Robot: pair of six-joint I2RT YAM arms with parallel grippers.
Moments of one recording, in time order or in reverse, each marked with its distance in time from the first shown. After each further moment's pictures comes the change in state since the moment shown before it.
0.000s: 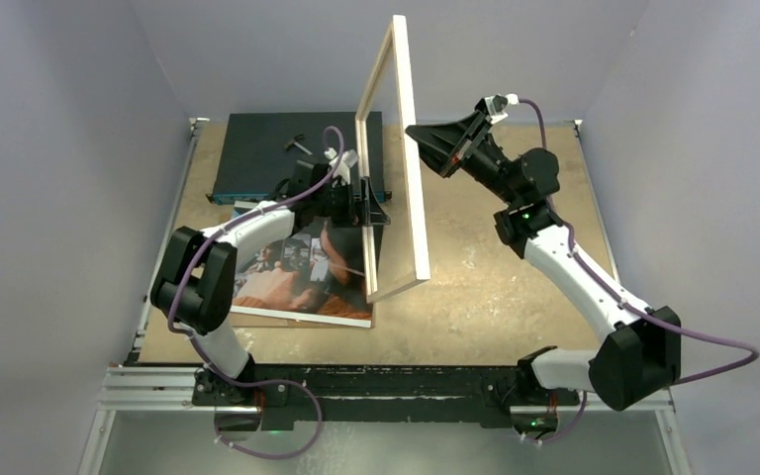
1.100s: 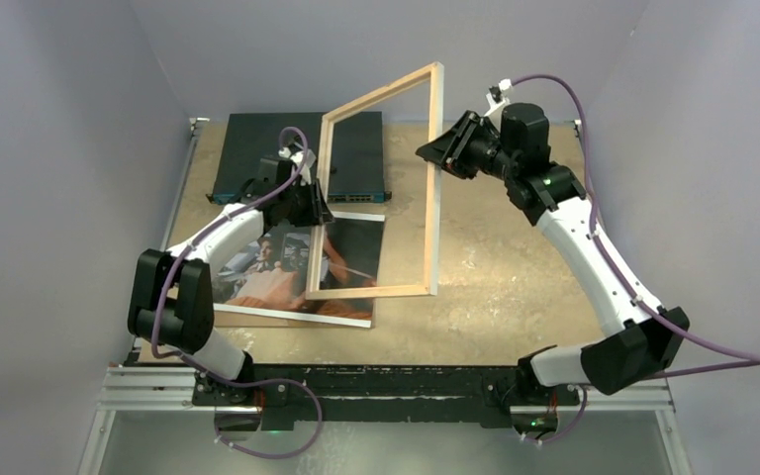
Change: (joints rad) left arm 0.151 -0.138 -0.053 -0.220 -0.244 0.153; right arm -0.030 0.075 0.360 -1.023 0.197 -0.765
